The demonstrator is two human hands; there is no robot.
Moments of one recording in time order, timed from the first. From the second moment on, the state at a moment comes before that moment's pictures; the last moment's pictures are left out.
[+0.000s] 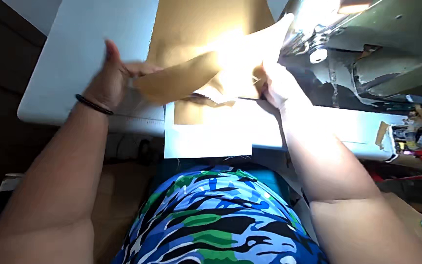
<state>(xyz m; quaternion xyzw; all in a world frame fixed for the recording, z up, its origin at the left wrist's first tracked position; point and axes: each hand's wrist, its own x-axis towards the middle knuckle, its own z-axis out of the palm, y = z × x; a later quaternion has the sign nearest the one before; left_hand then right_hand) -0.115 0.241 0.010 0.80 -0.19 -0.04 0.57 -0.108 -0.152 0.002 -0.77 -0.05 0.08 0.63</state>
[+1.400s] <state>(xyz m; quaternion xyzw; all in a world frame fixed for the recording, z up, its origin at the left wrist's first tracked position) -0.160 0.164 -0.030 0.86 -0.14 0.11 0.48 -0.150 -0.142 -0.031 -0.84 -0.19 -0.06 0.51</state>
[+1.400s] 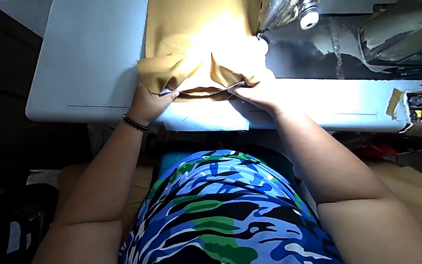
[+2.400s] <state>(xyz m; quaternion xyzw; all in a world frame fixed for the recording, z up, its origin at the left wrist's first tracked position) -0.166 0.182 -0.035 0.82 -0.19 0.09 0.53 -0.158 -0.164 -0.031 -0.84 -0.29 -0.03 0.46</state>
